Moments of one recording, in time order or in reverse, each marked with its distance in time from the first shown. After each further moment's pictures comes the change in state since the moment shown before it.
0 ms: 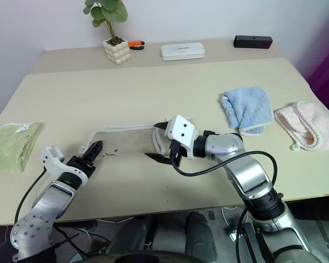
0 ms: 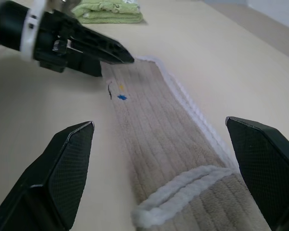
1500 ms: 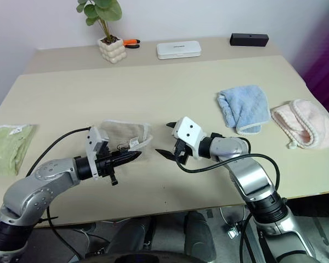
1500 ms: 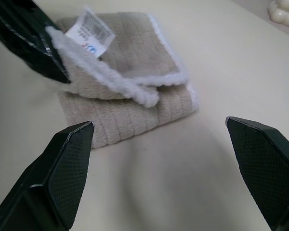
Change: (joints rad) left arm -0.189 0.578 -0.428 -0.010 0.406 -0.089 -0.882; right arm 0.026 -0.014 -0.020 0.056 -0.066 -0.010 -0.059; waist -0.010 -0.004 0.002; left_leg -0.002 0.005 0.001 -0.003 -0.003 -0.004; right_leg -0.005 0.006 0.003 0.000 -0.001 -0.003
